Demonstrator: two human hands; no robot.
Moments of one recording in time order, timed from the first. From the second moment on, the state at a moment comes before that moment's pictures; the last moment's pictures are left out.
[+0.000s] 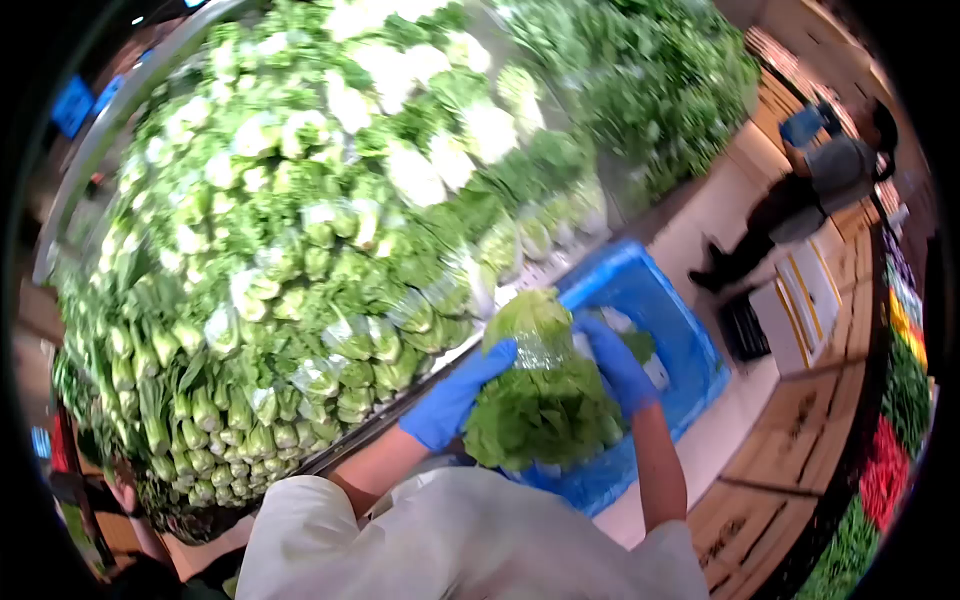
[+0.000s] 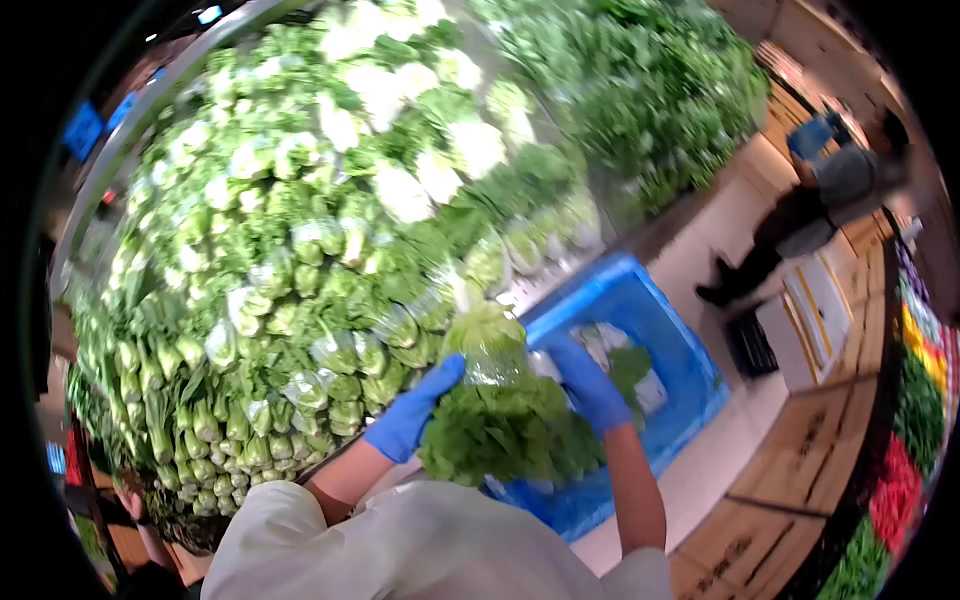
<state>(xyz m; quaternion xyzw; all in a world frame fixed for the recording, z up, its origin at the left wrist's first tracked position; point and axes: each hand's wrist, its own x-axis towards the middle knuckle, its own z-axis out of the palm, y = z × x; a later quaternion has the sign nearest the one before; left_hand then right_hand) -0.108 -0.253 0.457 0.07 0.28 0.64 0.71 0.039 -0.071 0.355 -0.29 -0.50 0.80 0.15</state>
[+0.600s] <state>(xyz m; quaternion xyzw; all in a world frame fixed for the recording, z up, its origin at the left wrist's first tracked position) -0.328 -0.312 0.447 -0.01 0.44 0.83 0.35 -0.025 -0.079 0.302 -0.44 -0.40 0.79 0.14</state>
